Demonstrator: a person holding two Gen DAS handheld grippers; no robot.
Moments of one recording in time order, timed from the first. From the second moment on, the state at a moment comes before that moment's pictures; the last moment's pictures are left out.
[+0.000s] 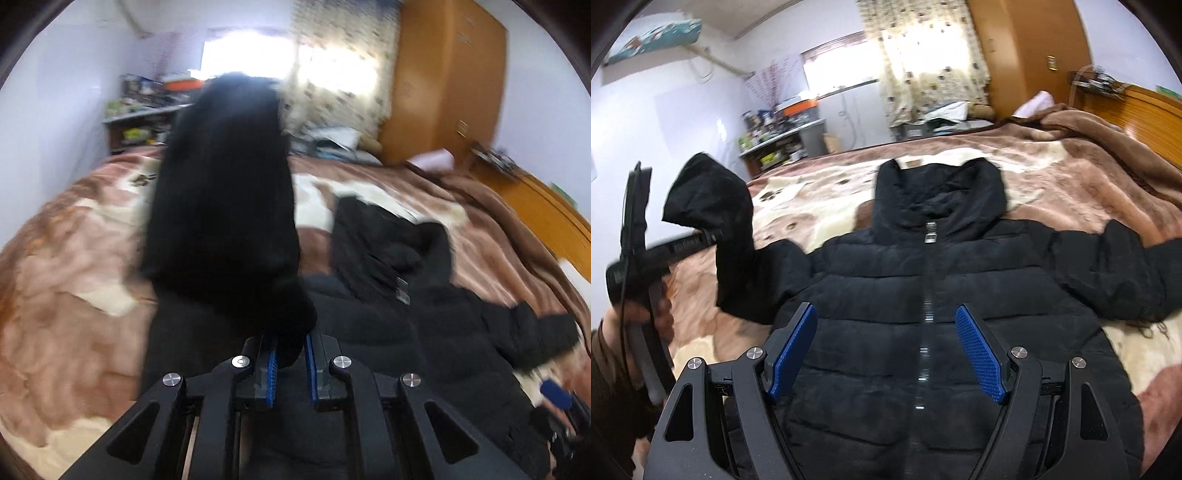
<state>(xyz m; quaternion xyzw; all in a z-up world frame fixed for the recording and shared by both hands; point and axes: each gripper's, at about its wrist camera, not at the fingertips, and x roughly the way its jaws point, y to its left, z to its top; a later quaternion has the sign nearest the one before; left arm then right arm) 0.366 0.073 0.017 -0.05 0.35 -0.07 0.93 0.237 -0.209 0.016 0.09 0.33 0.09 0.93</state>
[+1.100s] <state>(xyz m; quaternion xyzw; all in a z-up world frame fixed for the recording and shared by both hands) 0.352 0.116 -0.038 -0.07 0.43 -0.09 0.90 0.370 -0.189 -0.081 0.14 0.46 0.17 0.86</state>
